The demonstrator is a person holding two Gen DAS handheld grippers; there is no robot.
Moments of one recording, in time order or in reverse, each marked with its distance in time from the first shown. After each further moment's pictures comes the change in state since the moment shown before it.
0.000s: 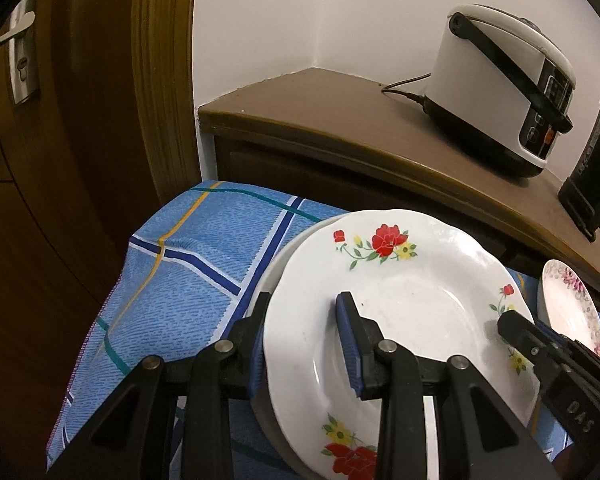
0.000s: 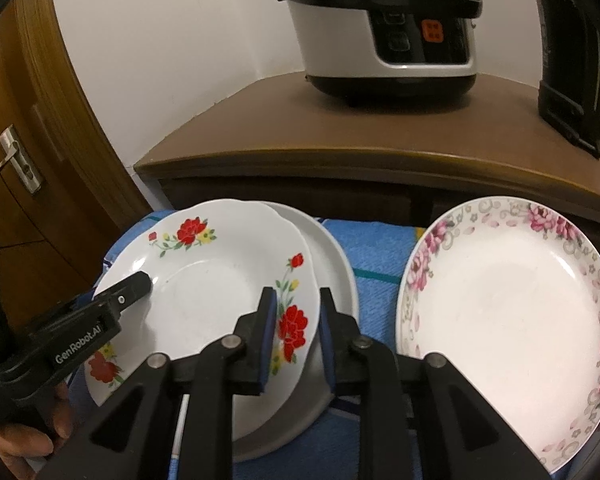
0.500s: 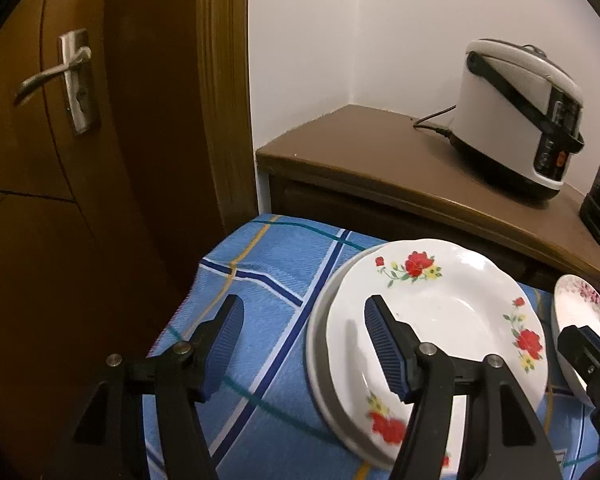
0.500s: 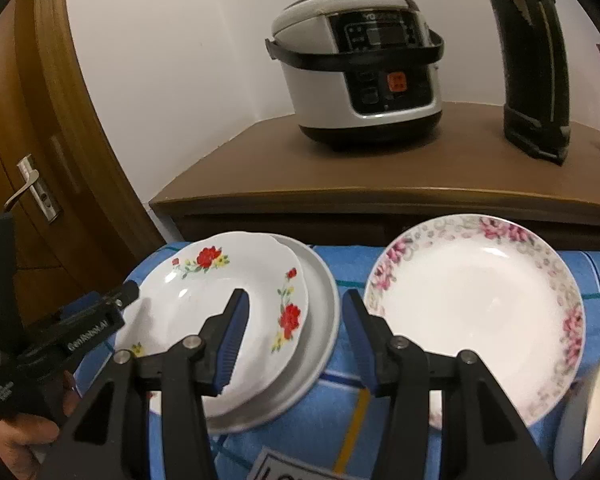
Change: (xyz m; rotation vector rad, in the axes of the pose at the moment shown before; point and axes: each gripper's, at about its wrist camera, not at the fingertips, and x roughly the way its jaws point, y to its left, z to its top) left arm -0.051 0.006 -0.007 0.003 -0.125 0.162; right arm -0.053 -0.002 -0.010 0.024 -0.135 -0.010
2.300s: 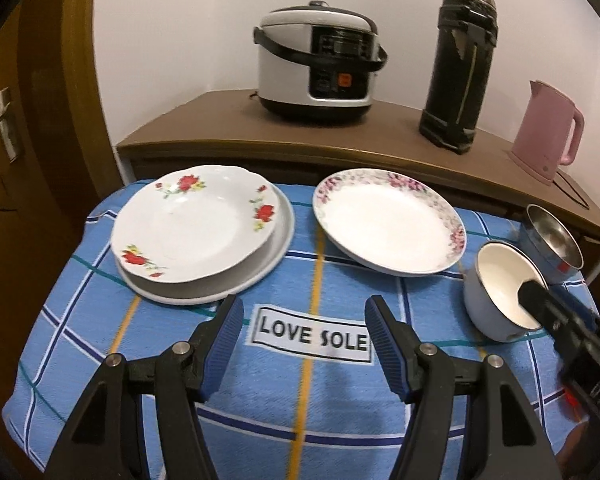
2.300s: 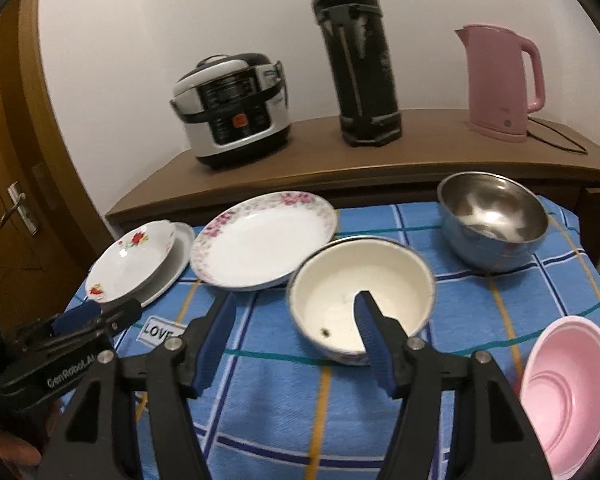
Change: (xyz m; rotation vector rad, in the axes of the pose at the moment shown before) left arm -0.114 -0.150 -0.084 0.201 0.076 -0.270; right arm -0.175 -0.114 -0.054 0.099 -0.070 -0.184
